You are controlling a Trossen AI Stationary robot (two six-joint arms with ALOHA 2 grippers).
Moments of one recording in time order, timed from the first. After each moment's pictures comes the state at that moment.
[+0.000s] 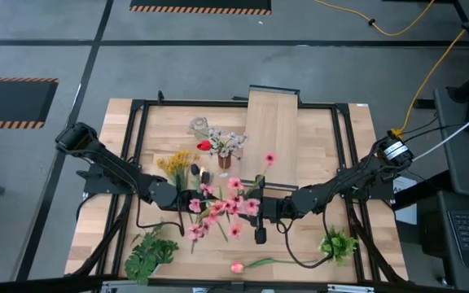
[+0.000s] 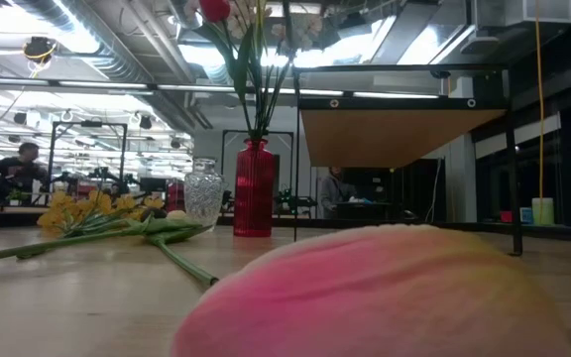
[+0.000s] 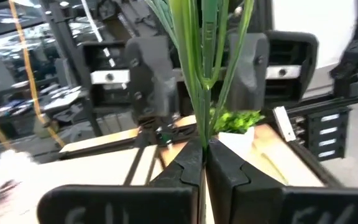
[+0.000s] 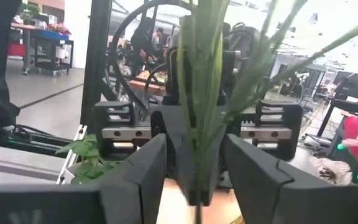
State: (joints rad) left arm -0.49 1.42 0.79 0.63 -0.48 0.20; right arm 0.48 1.66 0.98 0.83 0.46 -0.25
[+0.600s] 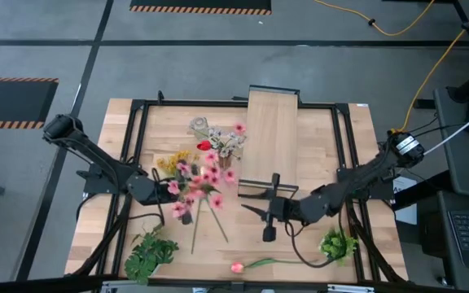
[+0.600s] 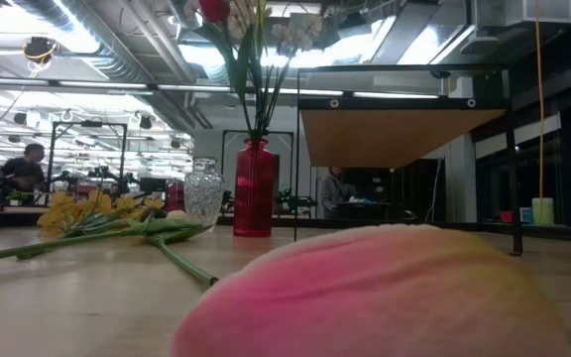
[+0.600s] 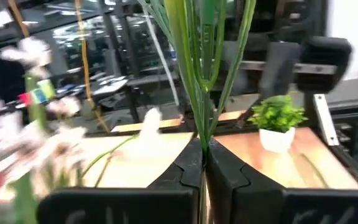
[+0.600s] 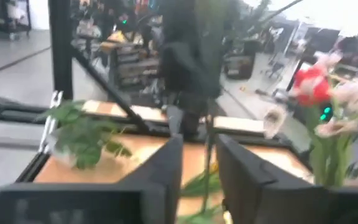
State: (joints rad) left arm -0.56 1.17 0.66 0.51 -0.75 0.15; right arm 0.57 1.54 0.98 0.49 0.71 -0.12
